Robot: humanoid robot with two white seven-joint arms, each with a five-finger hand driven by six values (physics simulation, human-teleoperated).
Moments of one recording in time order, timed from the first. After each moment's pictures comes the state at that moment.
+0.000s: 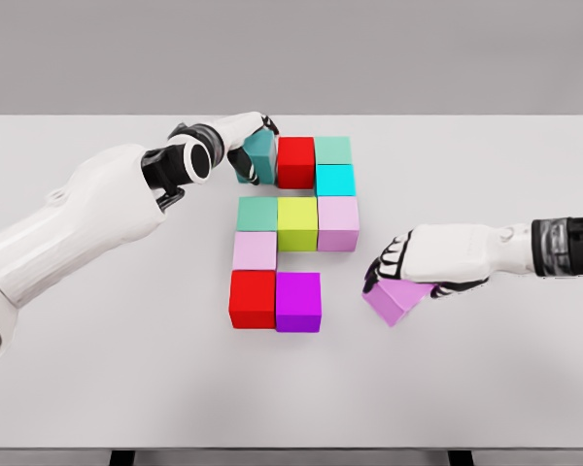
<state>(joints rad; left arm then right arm) -1.08 0.31 -1.21 -1.17 0.04 0.58 -0.19 -0.66 -0.96 0.81 -1.76 0.27 -0.61 0.61</state>
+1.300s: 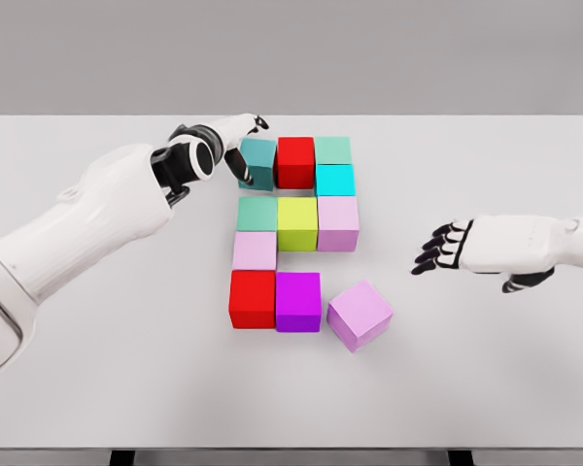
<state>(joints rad) -1.08 0.26 -1.21 -1.04 0.04 0.58 -0.18 -0.64 -1.13 0.79 -1.75 0.26 -0.61 0.61</state>
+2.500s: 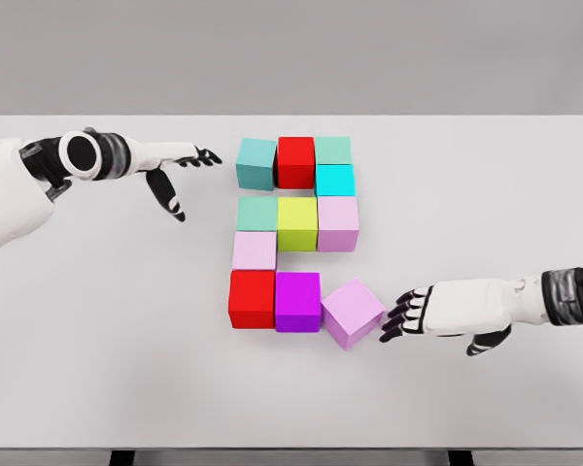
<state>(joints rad) -1.07 0.57 -1.21 -1.13 0.11 0.22 -0.53 -0.55 -1.05 0.89 -1.76 0.26 -0.61 0.61</state>
